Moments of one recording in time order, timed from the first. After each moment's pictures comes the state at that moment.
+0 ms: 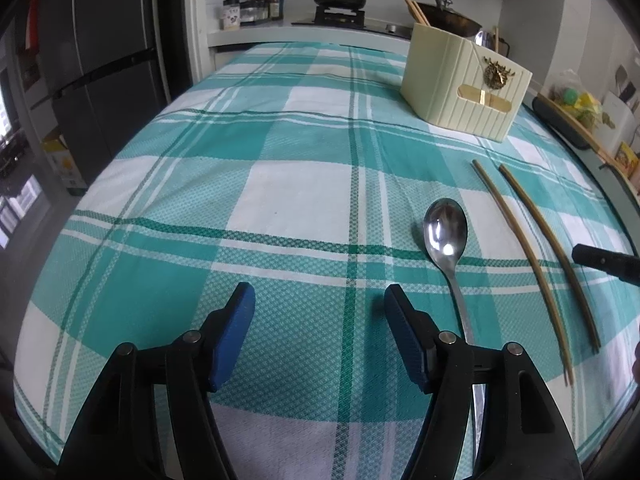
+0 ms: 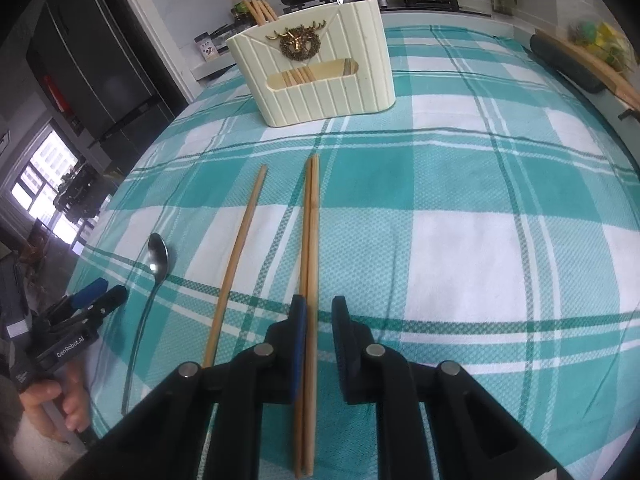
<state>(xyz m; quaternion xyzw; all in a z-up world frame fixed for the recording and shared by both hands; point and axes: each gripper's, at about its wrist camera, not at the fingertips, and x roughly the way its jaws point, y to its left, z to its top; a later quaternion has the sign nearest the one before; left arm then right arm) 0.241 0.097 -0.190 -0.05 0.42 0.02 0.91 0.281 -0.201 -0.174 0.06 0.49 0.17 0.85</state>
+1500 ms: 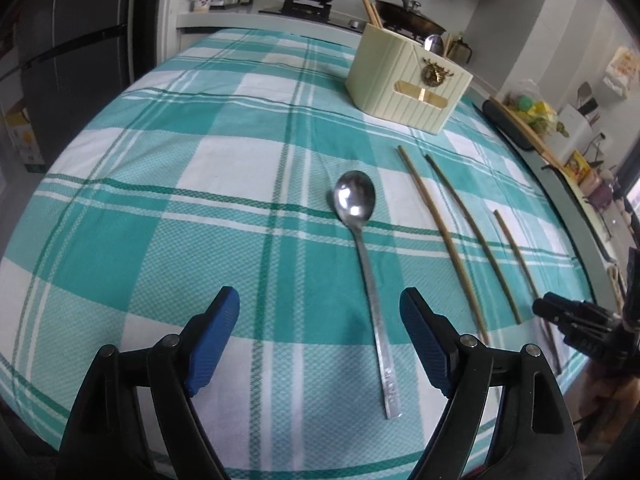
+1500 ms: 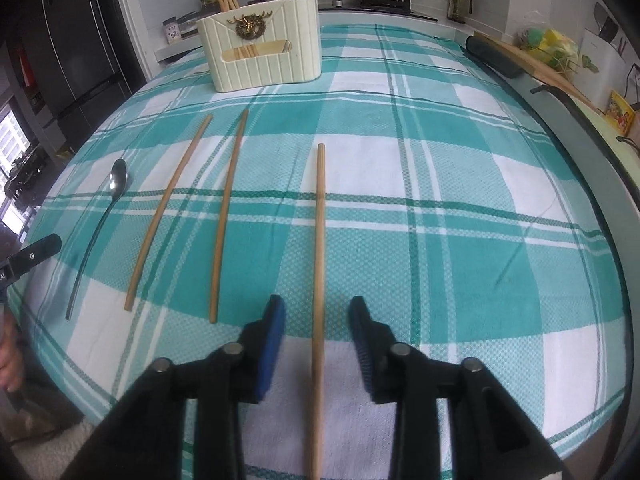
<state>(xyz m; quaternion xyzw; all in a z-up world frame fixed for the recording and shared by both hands) 0.210 0.076 -0.170 -0.11 0.44 -0.07 0.89 0.196 -0.246 -0.175 0.00 0.49 0.08 0.87</state>
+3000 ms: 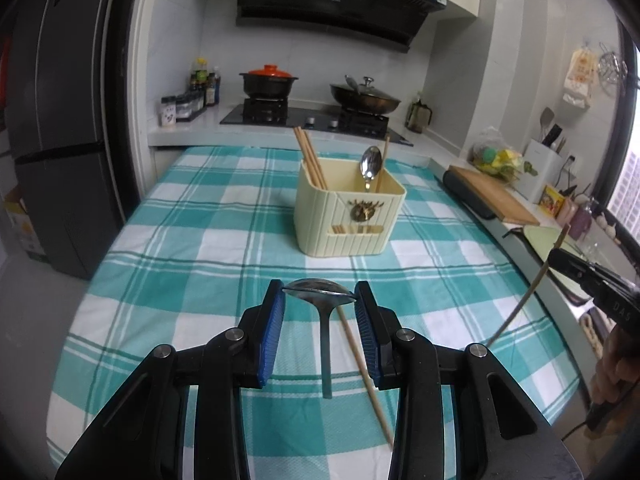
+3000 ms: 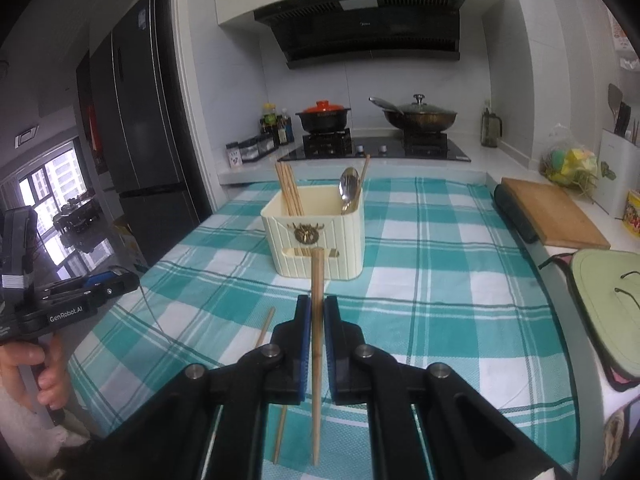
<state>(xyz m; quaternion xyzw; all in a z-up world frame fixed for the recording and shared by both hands) 0.234 0.035 -0.023 -0.06 0.31 -0.09 0.95 0.222 -0.257 -0.013 0.02 0.29 0.16 0.94</state>
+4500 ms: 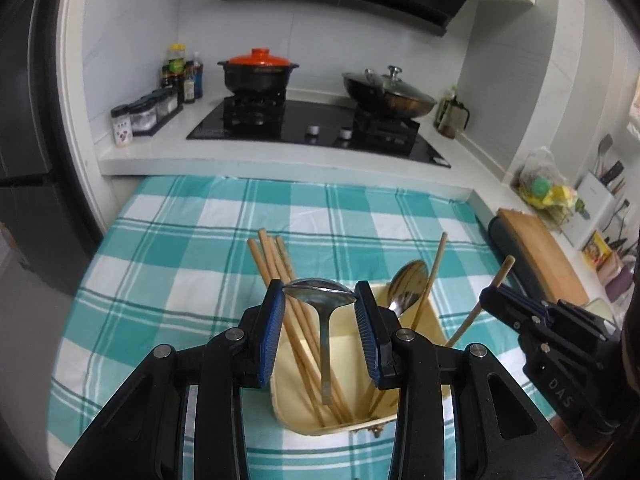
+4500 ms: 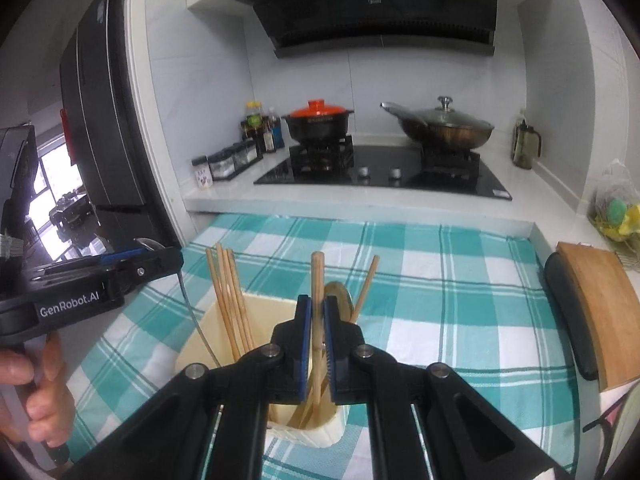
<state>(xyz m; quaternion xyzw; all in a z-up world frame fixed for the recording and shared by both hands) 0.531 -0.017 -0.003 -0.06 0.36 -0.06 0.93 0.511 -0.214 -0.001 0.01 0.32 0.17 0.93</state>
